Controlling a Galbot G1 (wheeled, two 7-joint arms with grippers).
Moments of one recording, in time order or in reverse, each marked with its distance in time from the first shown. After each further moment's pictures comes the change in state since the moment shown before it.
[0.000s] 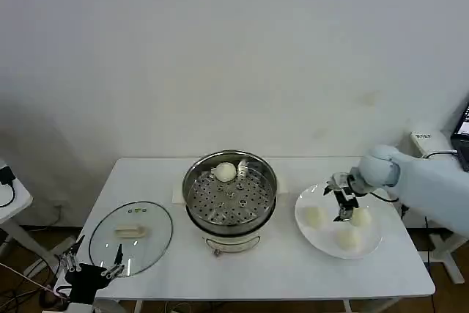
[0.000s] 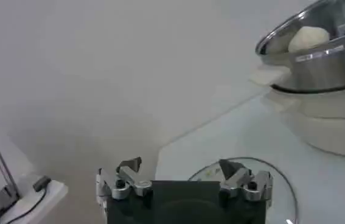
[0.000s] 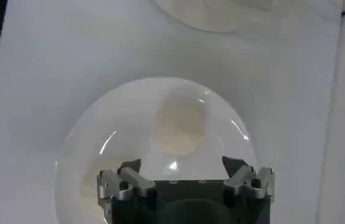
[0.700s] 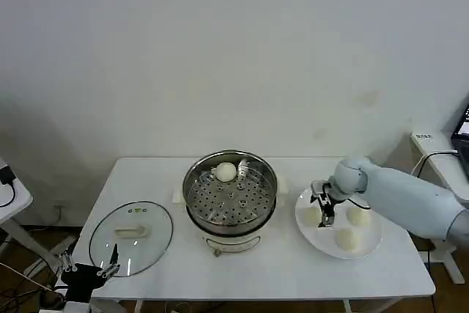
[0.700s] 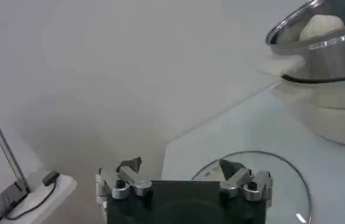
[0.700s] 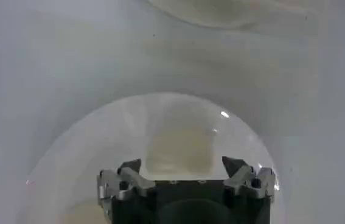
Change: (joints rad) left arm -0.013 -0.005 -0.010 0.021 0.000 0.000 0.000; right arm -0.104 0.133 0.063 -0.148 -0.047 -0.025 0.006
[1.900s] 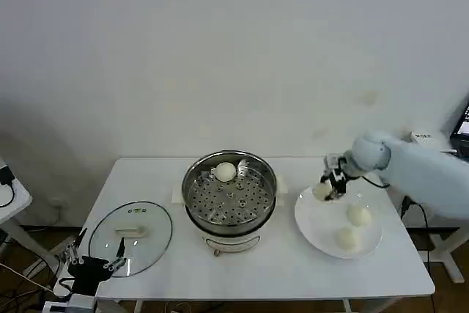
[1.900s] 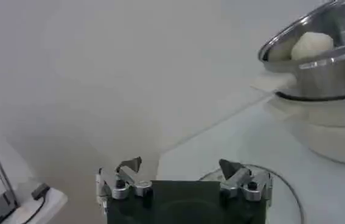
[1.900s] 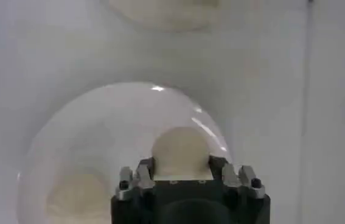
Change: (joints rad) left arm -0.046 0.027 0.026 -0.012 -0.011 0.026 0.008; right arm 0.338 -0.109 -0.131 0.177 0.165 -0.054 0.001
